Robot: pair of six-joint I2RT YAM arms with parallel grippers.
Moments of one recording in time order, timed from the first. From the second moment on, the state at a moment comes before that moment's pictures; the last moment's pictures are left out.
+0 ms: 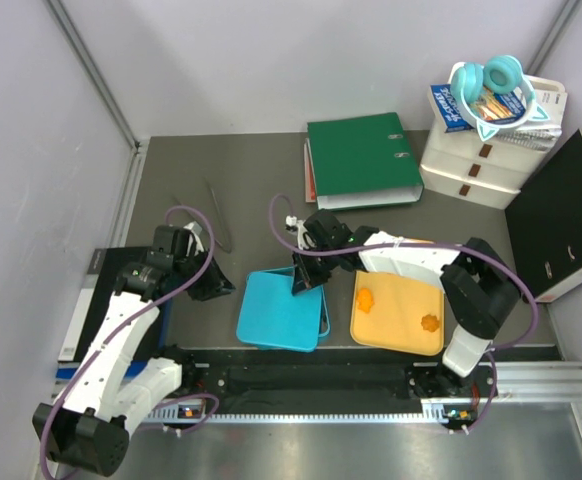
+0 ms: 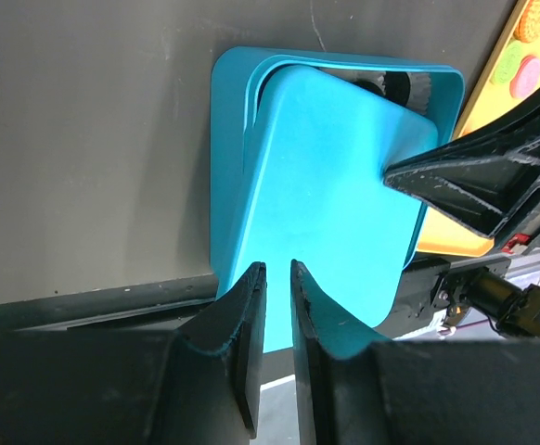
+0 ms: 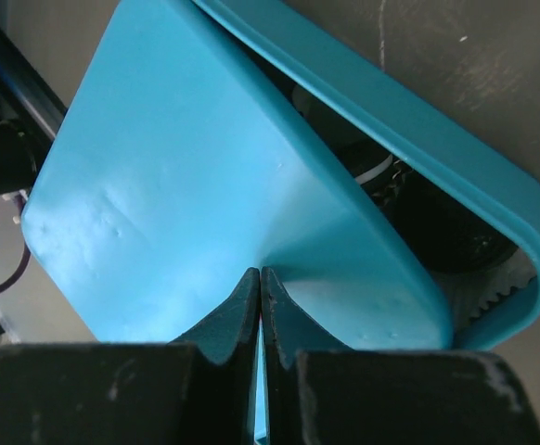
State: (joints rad) left arm -0.22 0.87 0.81 -0.91 0.30 -0.66; right arm 0.85 1.72 1.11 -0.34 -0.42 0.45
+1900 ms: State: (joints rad) left arm -0.23 0.91 0.70 -0.86 0.33 -0.69; right arm 0.98 1.74 1.13 -0.39 -0.55 0.40
